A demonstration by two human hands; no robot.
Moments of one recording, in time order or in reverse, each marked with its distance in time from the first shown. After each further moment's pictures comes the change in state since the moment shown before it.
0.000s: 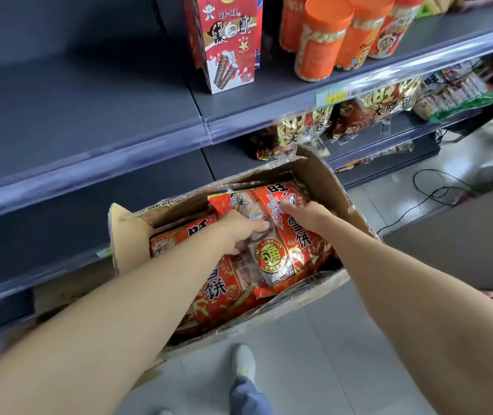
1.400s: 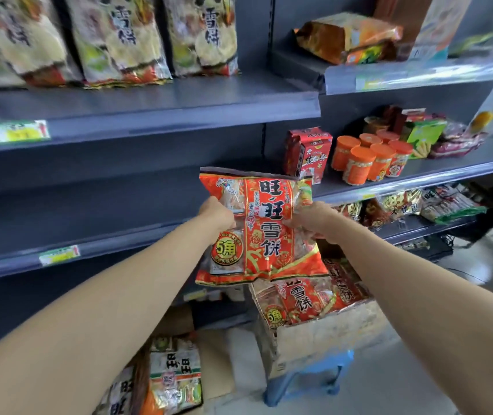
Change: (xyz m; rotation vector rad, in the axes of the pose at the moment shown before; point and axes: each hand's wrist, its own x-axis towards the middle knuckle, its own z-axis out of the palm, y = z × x) left_hand -0.217 -0.092 -0.239 -0.004 0.531 0.488; right_hand -0.315 -0.149 0.052 0.216 0.142 -0.492
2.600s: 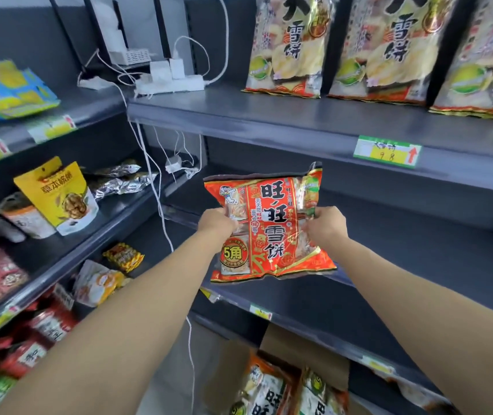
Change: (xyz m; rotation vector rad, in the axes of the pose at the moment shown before) left_hand 0.025 -0.313 -0.394 -0.398 0.663 -0.345; right_hand 0.023 -0.303 0.435 -0.101 -0.171 -0.489
